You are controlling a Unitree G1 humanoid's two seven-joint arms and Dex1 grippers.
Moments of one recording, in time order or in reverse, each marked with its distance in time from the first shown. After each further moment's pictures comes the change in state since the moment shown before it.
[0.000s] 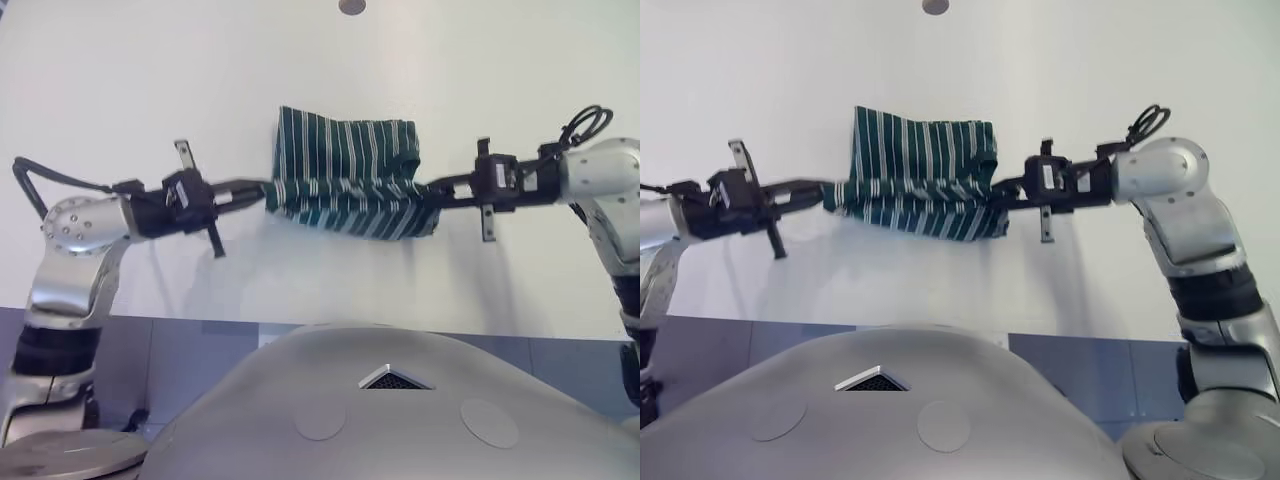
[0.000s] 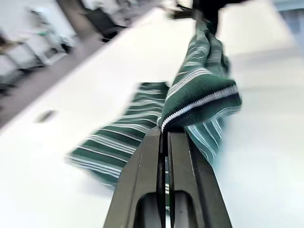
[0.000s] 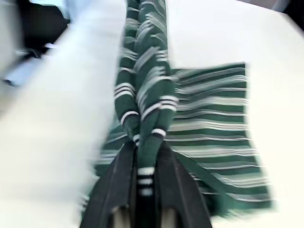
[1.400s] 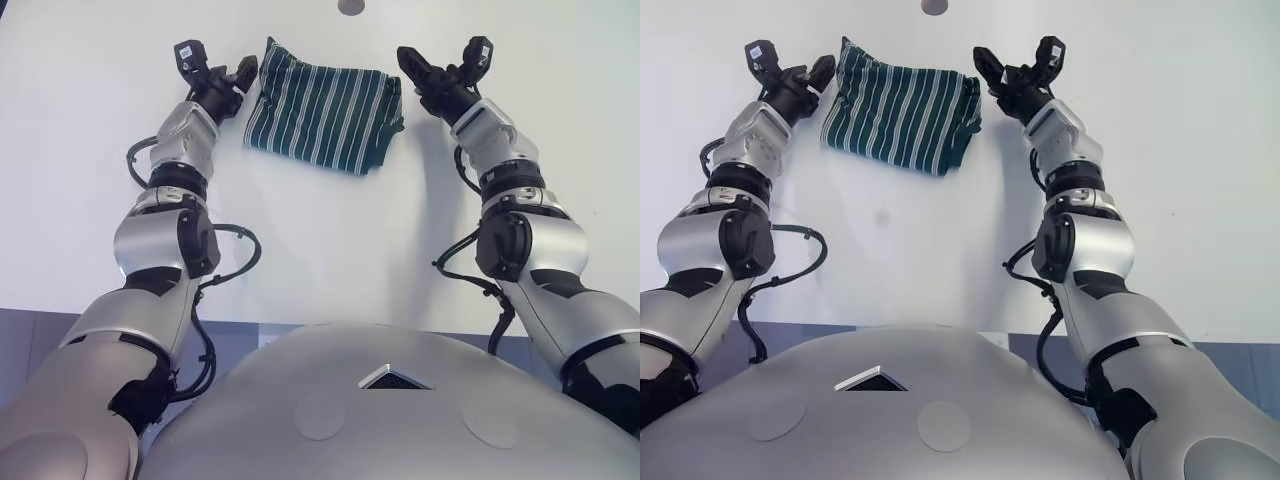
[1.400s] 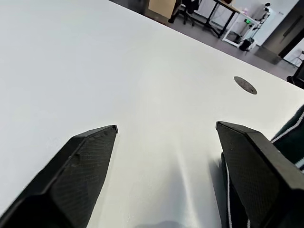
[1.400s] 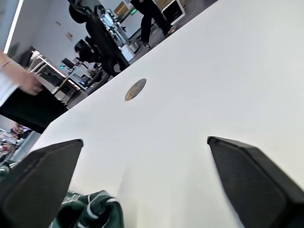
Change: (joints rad) left arm -0.853 -0.491 0.360 1.436 0.034 0.121 0.581; right arm -0.528 0.678 -0.576 1.191 0.208 0.129 -0.666
